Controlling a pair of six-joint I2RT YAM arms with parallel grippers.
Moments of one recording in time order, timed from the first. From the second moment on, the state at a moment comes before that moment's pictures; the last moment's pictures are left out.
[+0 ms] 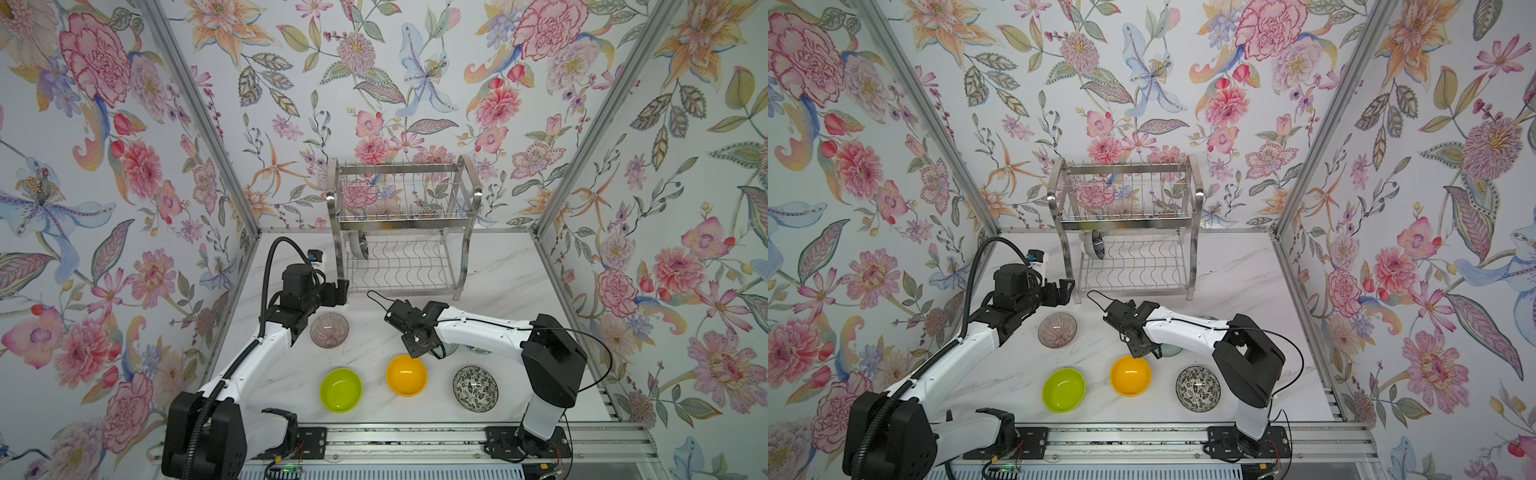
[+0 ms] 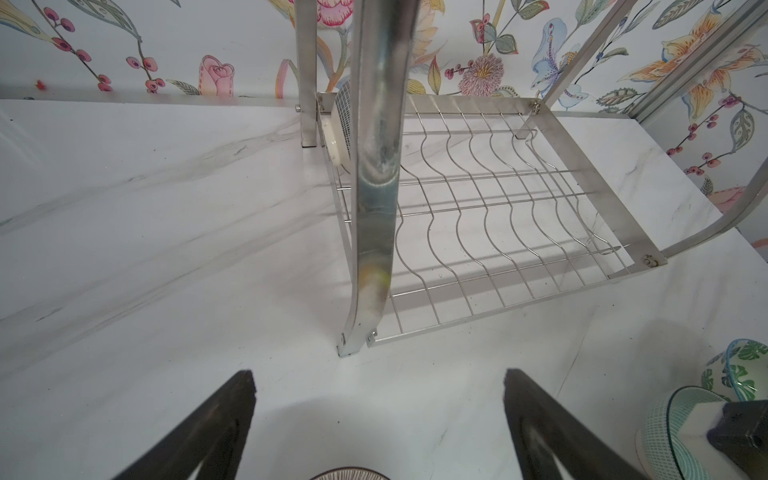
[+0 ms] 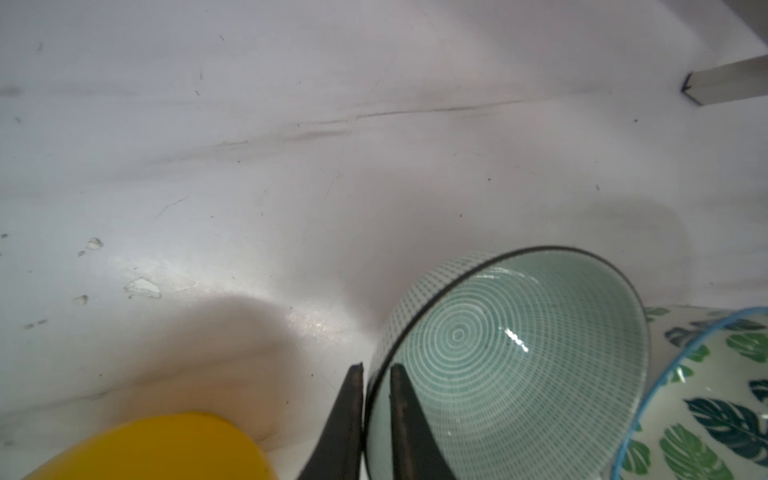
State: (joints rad) left arm -0.23 1.22 0.80 -0.13 0.13 -0.15; right arm 0.99 1.80 1.27 -0.91 0.31 0.48
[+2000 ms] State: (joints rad) left arm -0.23 1.22 0.80 -0.13 0.13 -0.15; right arm 1.00 1.90 1.34 -0.93 0.43 0.40
